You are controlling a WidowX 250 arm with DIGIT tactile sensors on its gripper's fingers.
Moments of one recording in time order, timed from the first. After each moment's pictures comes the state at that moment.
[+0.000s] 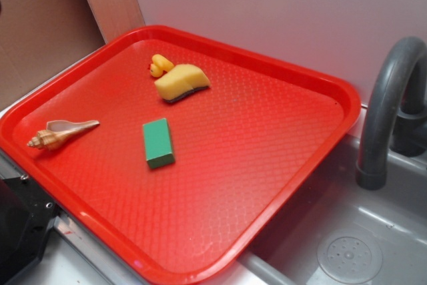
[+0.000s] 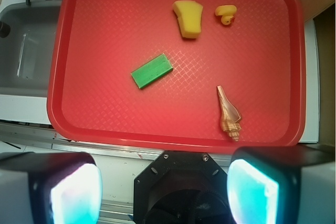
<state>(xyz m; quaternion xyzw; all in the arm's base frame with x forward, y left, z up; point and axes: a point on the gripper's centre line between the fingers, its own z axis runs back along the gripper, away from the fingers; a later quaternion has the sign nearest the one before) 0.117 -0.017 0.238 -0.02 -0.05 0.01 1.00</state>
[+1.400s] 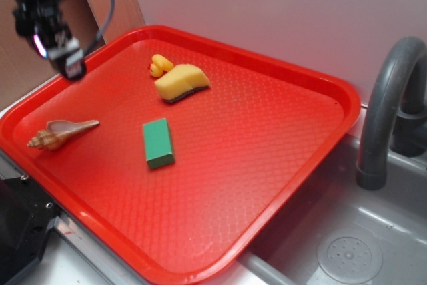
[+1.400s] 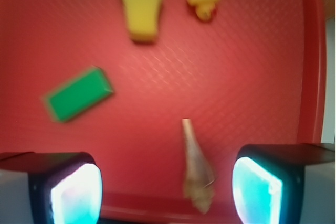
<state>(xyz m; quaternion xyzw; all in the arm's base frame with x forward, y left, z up) 0.170 0.058 0.112 0.01 0.01 -0.01 1.00</state>
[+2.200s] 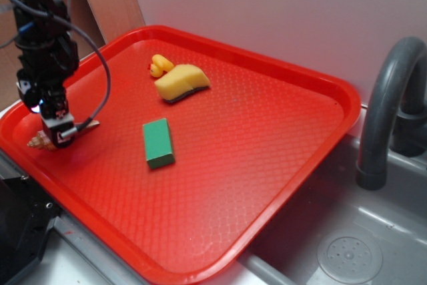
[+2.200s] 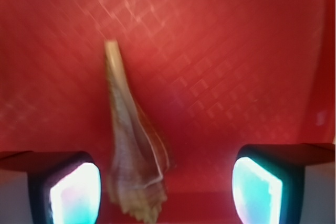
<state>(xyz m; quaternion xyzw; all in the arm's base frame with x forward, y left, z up) 0.137 0.088 0.043 0.09 0.13 0.00 0.99</state>
